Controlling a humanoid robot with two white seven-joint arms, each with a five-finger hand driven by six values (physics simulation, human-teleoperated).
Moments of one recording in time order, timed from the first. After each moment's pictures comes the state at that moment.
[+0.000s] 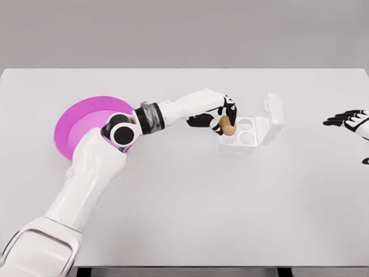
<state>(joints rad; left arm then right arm) -0.65 0.01 -0.43 -1.10 -0.48 -0.59 -0.56 0.02 -0.94 -0.16 -1.59 0.30 -0.61 0.61</state>
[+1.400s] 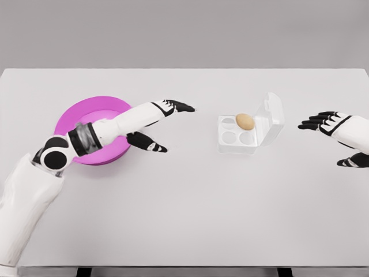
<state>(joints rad) -0.43 0.35 -0.37 -1.38 -0.23 -0.61 -0.56 0.02 -0.87 -0.13 -1.71 0.30 -0.61 0.61</state>
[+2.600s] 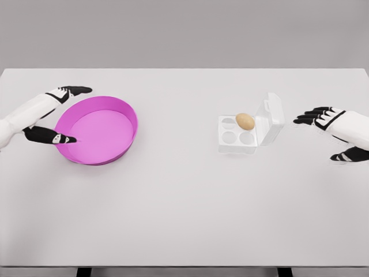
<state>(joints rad) -0.22 0.65 -0.04 -1.45 -0.11 -0.61 -0.55 -0.05 -0.85 -0.08 -1.65 0.30 -0.61 0.61</state>
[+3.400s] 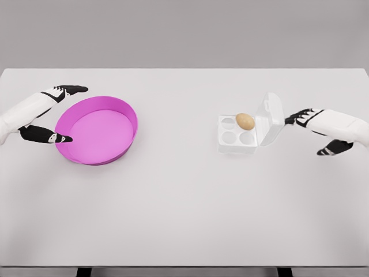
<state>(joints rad) -0.22 0.66 -0.03 -1.44 -0.11 -0.61 -0.56 -0.33 -0.82 0.22 -1.40 0.40 -0.61 0.61</state>
